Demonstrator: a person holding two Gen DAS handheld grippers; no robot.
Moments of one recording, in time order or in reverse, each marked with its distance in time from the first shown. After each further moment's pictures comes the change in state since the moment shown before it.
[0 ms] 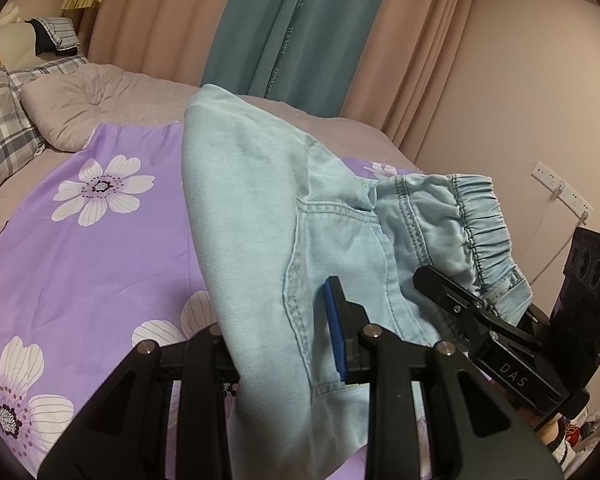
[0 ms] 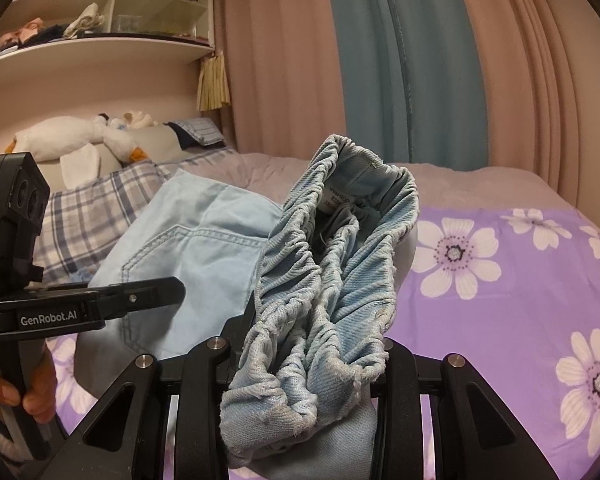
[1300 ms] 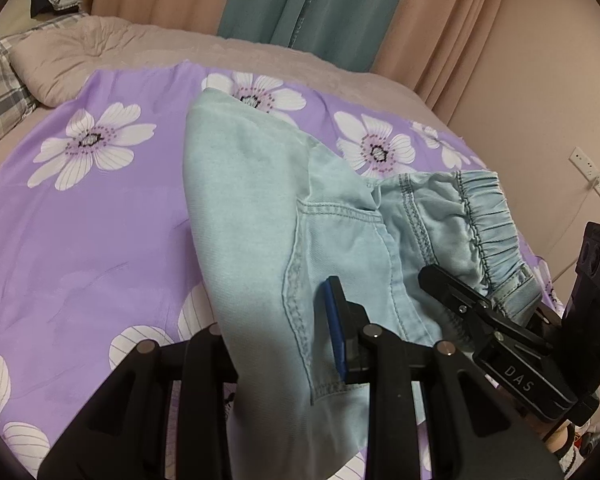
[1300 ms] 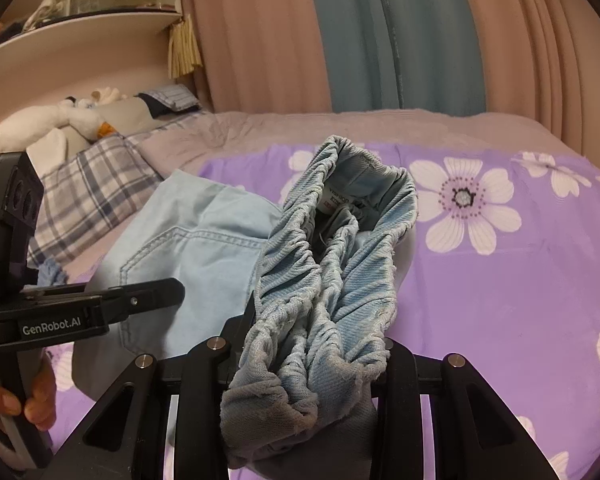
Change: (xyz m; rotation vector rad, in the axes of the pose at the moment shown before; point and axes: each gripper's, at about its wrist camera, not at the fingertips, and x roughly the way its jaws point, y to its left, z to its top) left arm 0.107 0.032 -0.006 -0.051 0.159 0.071; right arm 0.085 -0.013 -0.022 0.087 0.152 -0.035
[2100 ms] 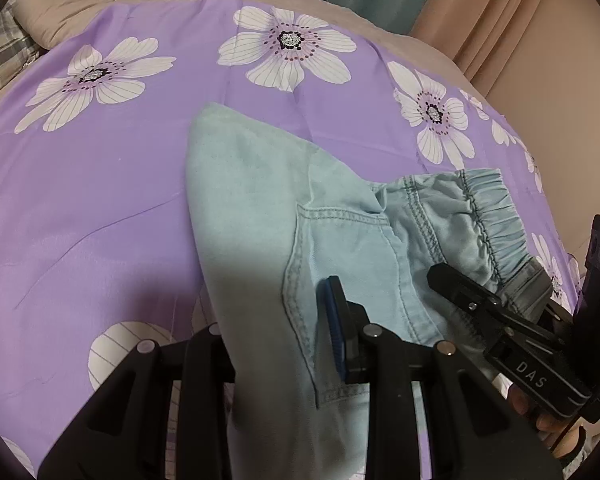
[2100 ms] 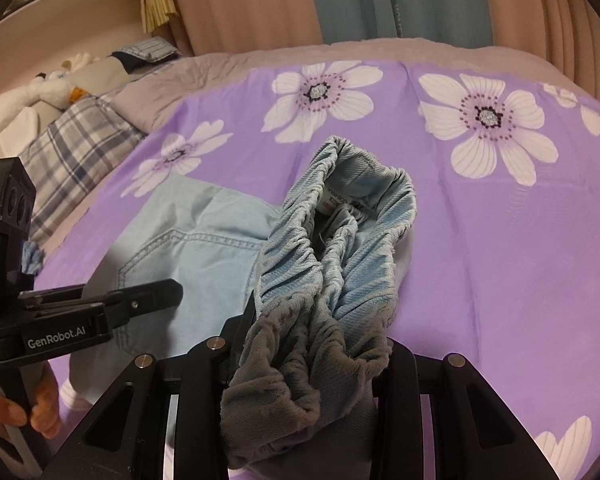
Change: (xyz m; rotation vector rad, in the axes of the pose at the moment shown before) left arm 0.073 0.041 -0.013 -0.070 0.145 0.065; right arm 0.072 -0.008 -0.021 0.069 0.218 0.005
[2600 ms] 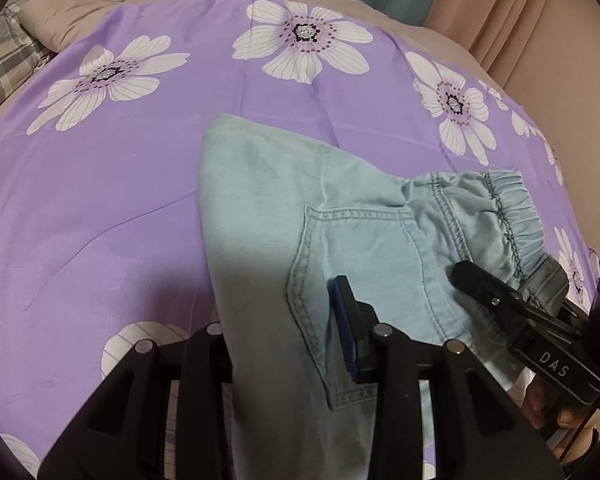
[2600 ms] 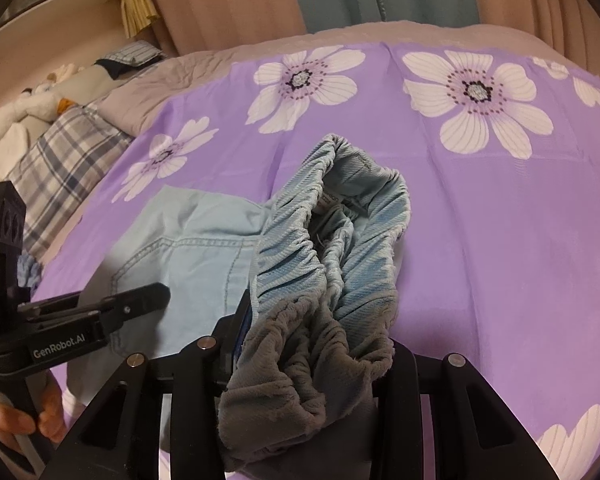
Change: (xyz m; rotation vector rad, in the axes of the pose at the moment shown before) left arm 0.009 0.004 -0.002 0.010 0.020 0.091; right arm 0.007 -0.012 -0.001 0.077 0.035 0.000
